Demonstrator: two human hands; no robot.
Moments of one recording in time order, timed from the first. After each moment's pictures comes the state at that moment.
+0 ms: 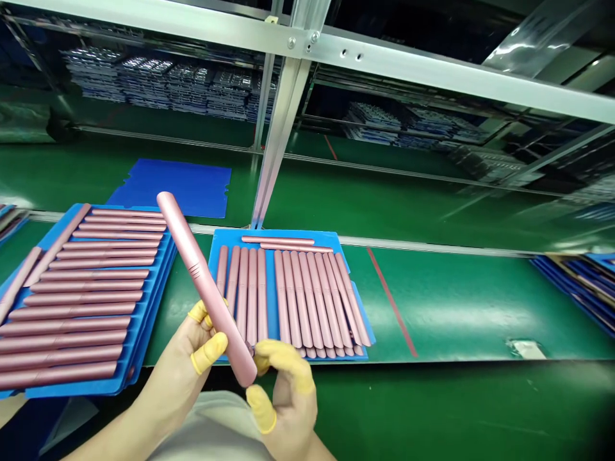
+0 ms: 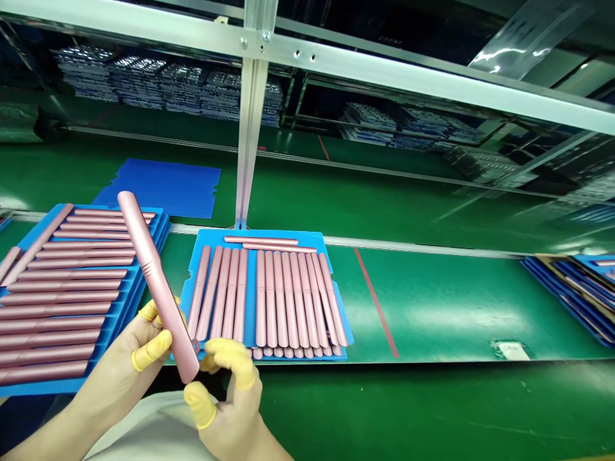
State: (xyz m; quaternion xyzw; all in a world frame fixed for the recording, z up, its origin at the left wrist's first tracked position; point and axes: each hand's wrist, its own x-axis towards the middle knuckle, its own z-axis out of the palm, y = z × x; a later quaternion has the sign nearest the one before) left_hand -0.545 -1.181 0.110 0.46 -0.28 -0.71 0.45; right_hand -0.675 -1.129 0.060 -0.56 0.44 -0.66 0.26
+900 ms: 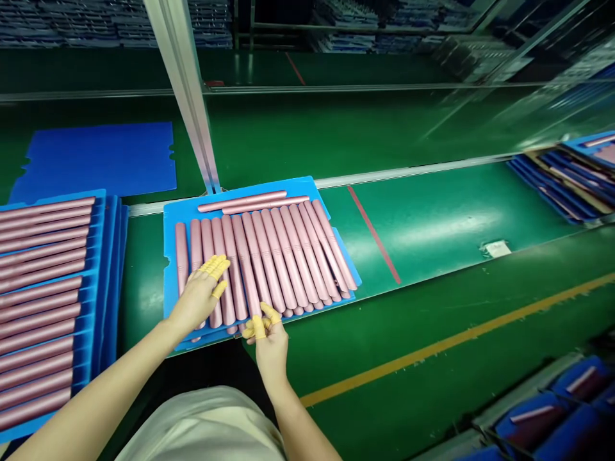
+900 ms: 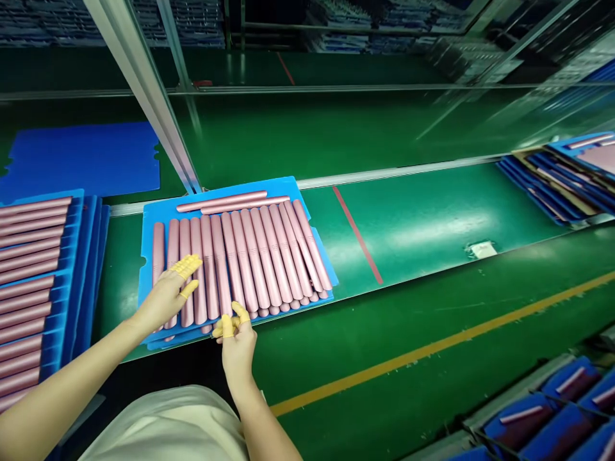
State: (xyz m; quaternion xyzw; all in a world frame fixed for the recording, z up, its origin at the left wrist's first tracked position) left_hand -0.585 -1.268 -0.053 0.45 -0.84 -0.29 0.10; right_hand -0.703 -1.124 -0.085 -0.14 0.66 -0.57 0.46
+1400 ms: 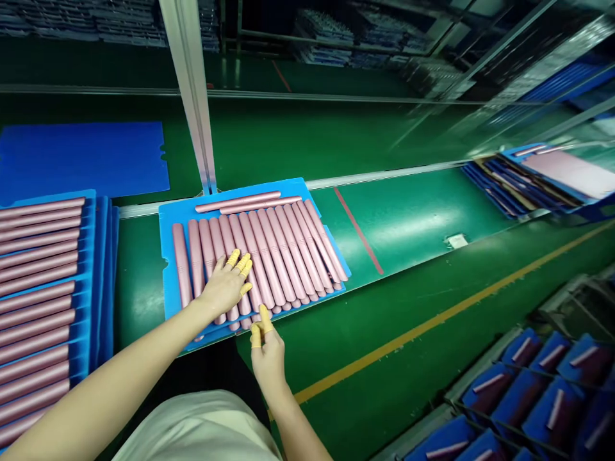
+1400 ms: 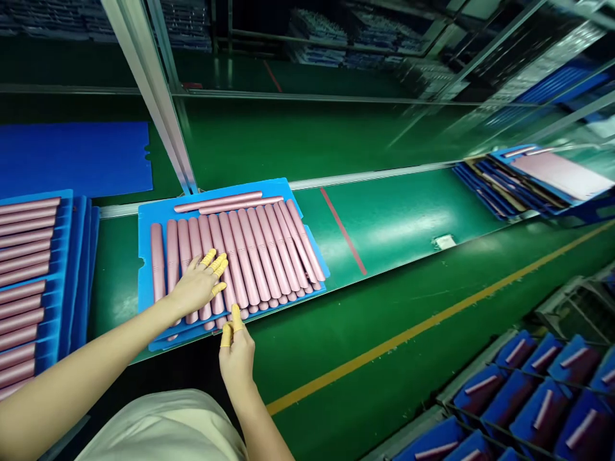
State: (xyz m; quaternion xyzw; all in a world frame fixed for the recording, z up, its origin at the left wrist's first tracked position) left_hand -0.621 -1.273 -0.067 0.32 -0.93 -0.19 0.00; right_hand -0.687 -1.097 -0.100 -0.41 0.76 -0.44 0.23
